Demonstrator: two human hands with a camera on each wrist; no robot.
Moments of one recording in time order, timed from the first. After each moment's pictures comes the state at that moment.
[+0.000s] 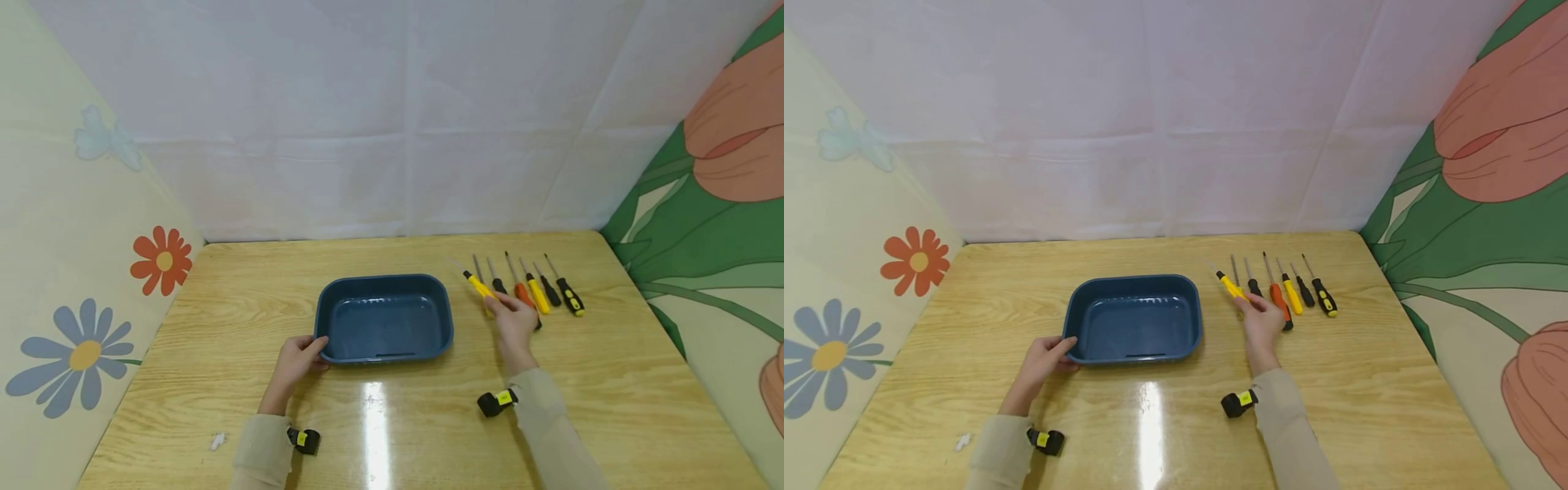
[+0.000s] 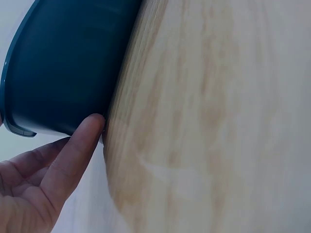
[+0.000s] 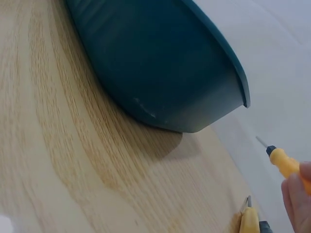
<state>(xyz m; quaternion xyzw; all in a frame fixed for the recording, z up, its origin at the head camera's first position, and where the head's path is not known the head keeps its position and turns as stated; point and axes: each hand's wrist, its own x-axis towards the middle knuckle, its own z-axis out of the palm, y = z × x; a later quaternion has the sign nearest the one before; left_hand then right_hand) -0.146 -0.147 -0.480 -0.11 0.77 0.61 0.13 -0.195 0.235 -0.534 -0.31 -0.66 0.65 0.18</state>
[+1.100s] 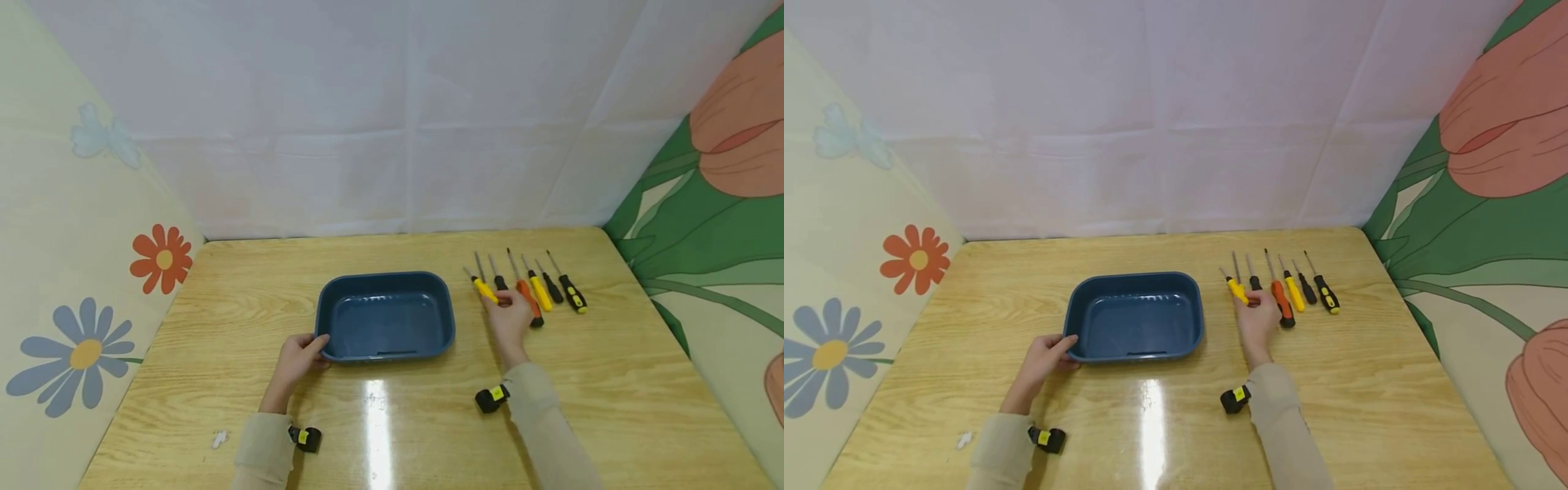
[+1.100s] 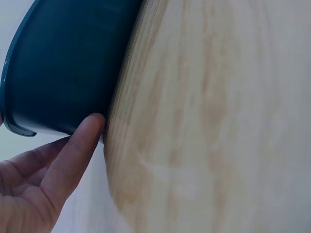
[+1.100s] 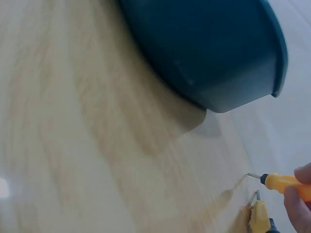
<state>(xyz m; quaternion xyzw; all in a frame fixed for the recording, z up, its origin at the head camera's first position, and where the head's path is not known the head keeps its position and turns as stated) -0.147 -0.147 -0.483 -0.10 0.78 0.60 0.12 -0.179 0.212 -0.486 -0.27 -0.81 0.48 0.21</state>
